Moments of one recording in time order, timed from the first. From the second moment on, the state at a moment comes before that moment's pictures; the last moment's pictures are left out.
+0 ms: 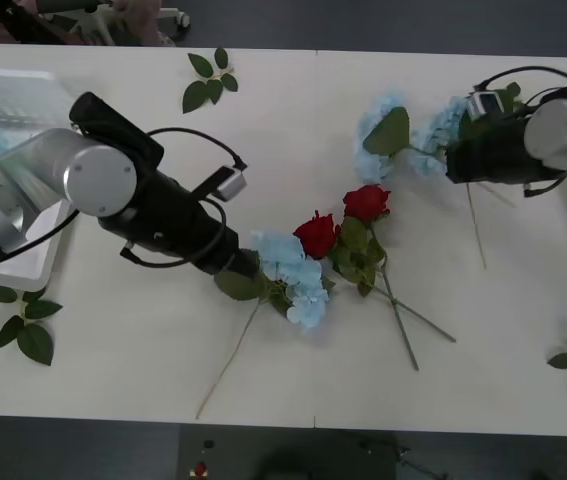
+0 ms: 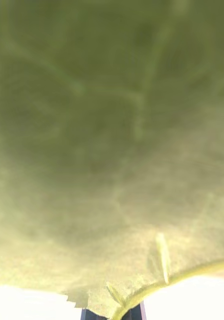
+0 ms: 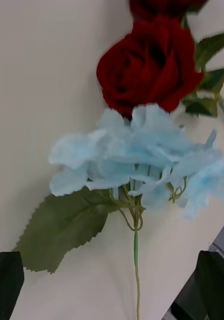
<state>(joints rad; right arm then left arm) -0.80 -0.64 0.25 -0.89 -0.99 0.91 1.80 -0.76 0.78 -0.77 -1.57 1.33 1.11 -1.61</state>
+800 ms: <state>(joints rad) -0.67 -0.83 0.00 -0.89 -1.52 1.12 2.72 -0.78 0.60 -1.02 -1.48 1.04 1.01 -1.61</state>
